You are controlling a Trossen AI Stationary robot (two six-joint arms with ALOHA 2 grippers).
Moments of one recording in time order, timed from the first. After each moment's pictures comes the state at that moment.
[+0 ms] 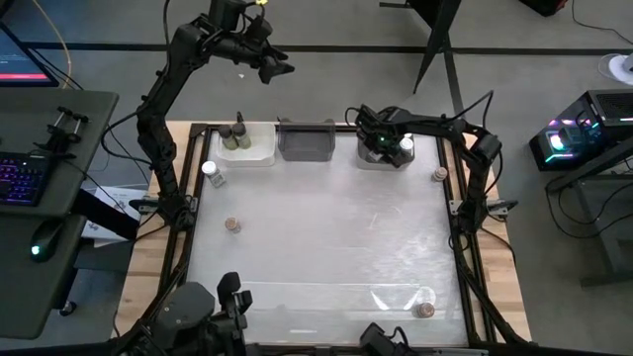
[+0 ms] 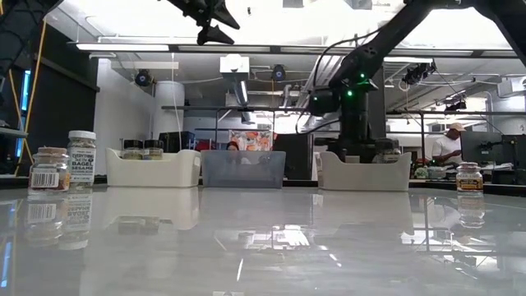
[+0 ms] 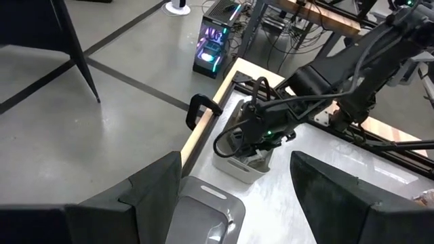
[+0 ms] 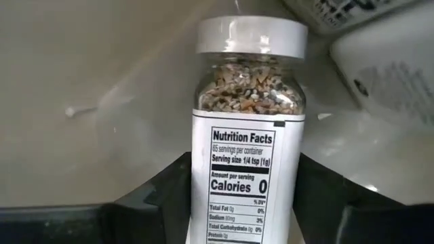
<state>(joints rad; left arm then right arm) 0.91 1.88 2.35 -1.10 0.55 0.14 -0.68 1.91 1.30 -0.82 0.12 1.59</state>
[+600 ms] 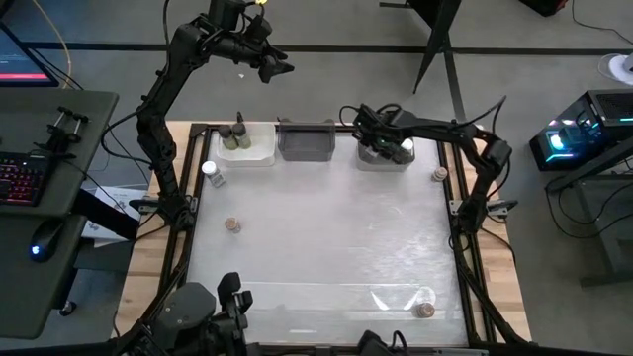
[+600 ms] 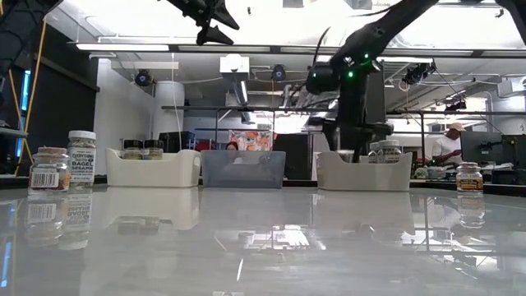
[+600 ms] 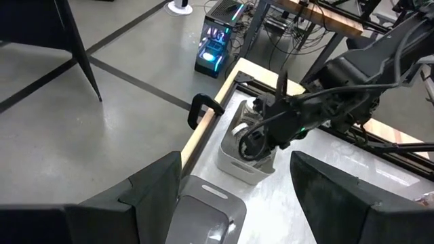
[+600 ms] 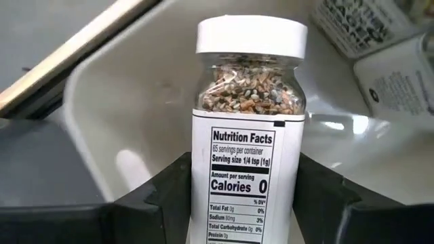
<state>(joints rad) 0.91 1.88 2.35 -1.10 0.54 0.13 -0.62 1.79 1.29 -0.80 0.22 1.45</state>
